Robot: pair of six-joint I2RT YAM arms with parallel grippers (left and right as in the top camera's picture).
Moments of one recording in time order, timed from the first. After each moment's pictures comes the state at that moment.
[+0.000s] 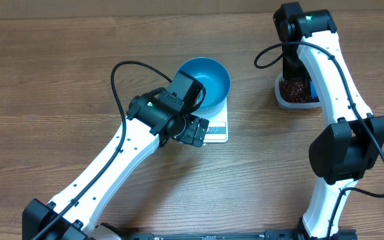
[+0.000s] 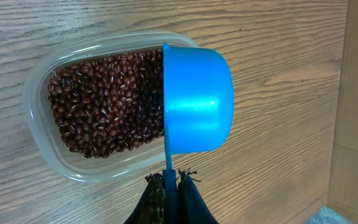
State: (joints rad) left arm -0.59 1.54 1.35 -1.05 -0.03 -0.26; right arm 0.15 2.10 2.05 -1.51 0.53 0.28
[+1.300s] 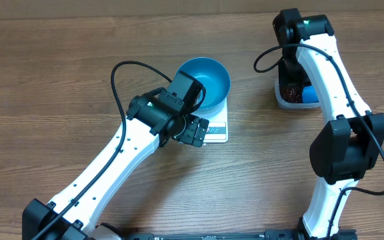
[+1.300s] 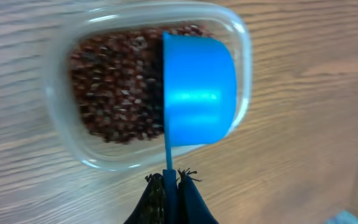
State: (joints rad) left arm -0.59 1.54 1.35 -1.05 -0.03 -0.26; right arm 0.14 2.10 1.98 -1.49 0.44 0.25
